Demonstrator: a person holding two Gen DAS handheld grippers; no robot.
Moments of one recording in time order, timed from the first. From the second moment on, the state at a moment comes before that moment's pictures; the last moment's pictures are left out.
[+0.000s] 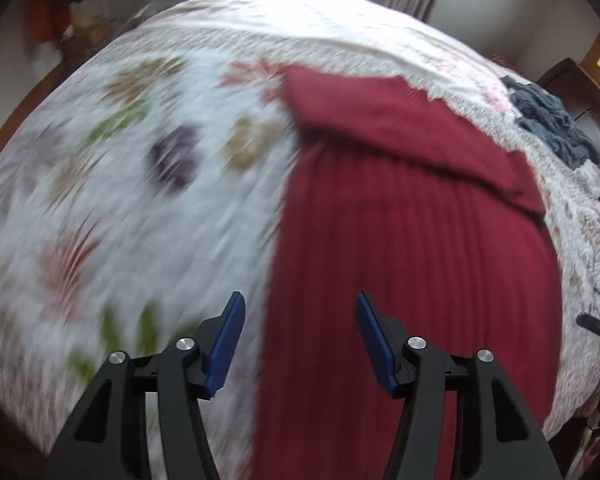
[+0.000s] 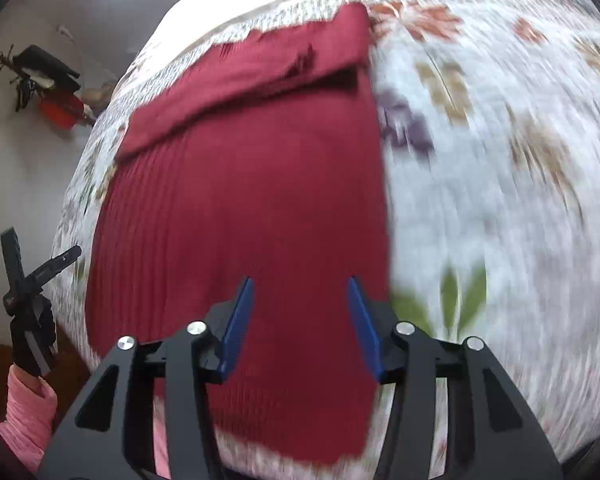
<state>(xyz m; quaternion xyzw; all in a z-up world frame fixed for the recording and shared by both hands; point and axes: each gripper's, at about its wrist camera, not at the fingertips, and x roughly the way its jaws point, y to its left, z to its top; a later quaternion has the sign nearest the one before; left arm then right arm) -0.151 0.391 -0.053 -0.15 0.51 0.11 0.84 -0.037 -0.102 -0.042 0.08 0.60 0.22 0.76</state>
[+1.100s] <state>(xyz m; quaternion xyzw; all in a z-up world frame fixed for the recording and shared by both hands) -0.234 0.363 -0.097 -0.26 0.54 0.05 0.80 -0.130 -0.142 -0.115 0.21 0.65 0.23 0.70</state>
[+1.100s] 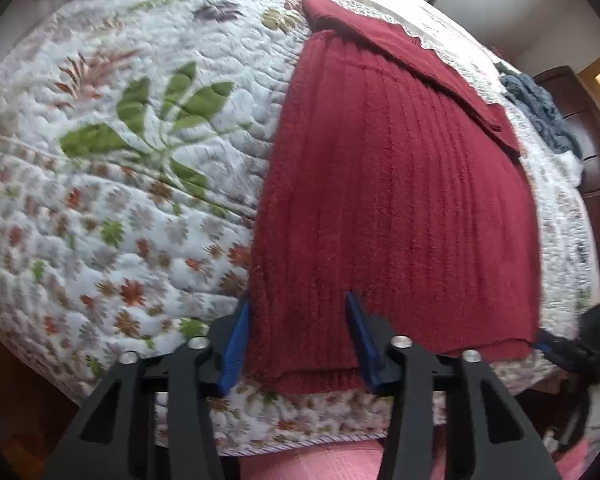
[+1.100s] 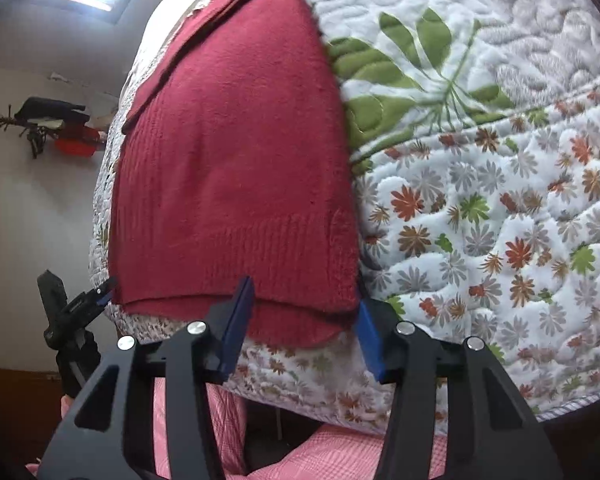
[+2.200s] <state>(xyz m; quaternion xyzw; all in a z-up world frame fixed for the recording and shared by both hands) -0.232 0.370 -0.054 -0.30 0.46 0.04 0.83 -0.104 -0.133 -0.055 0.25 0.60 0.29 0.71</state>
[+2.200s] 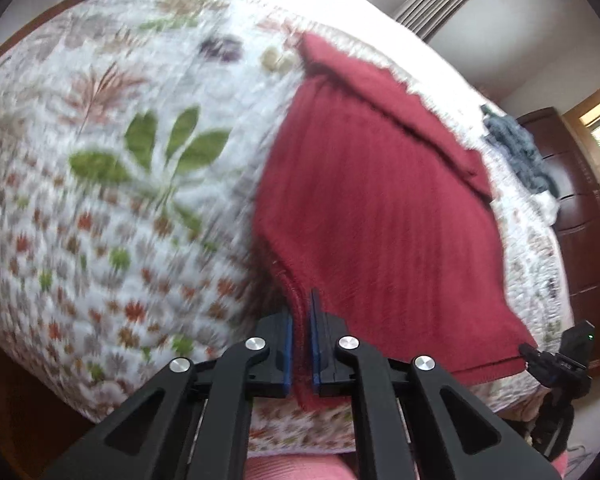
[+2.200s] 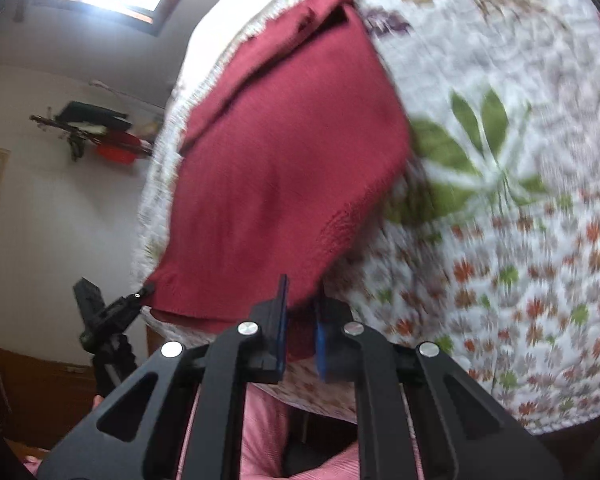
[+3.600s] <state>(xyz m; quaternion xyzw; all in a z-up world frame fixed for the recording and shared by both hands) -0.051 0.470 -0.058 -0.37 0.43 0.04 0.82 0.109 -0.122 -0.071 0.15 0.60 0.27 0.74</state>
